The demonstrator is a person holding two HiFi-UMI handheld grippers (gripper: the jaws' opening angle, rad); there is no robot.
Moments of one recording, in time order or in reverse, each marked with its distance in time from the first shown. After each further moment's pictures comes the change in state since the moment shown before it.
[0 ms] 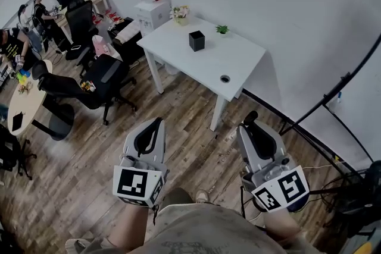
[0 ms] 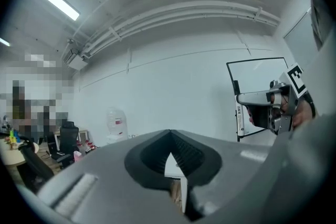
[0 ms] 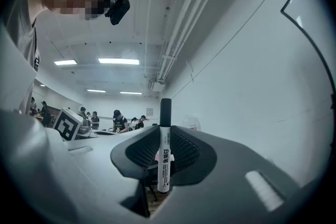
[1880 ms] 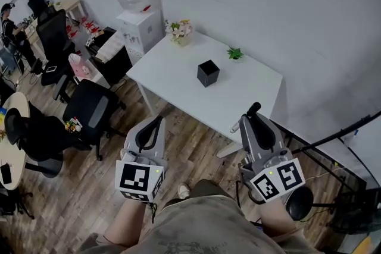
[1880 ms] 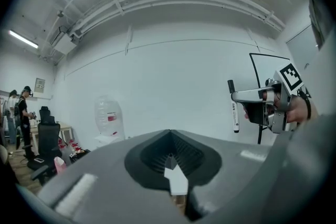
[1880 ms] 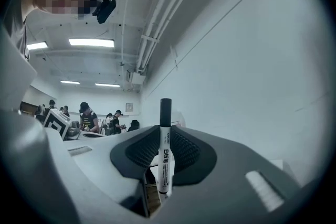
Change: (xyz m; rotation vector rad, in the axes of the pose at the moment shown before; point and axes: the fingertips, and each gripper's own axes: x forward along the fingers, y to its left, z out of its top) left arm 0.303 0.273 -0.050 -0.012 0.050 -0.141; right arm 0.373 -0.133 -0.072 0.028 0.042 -0.211
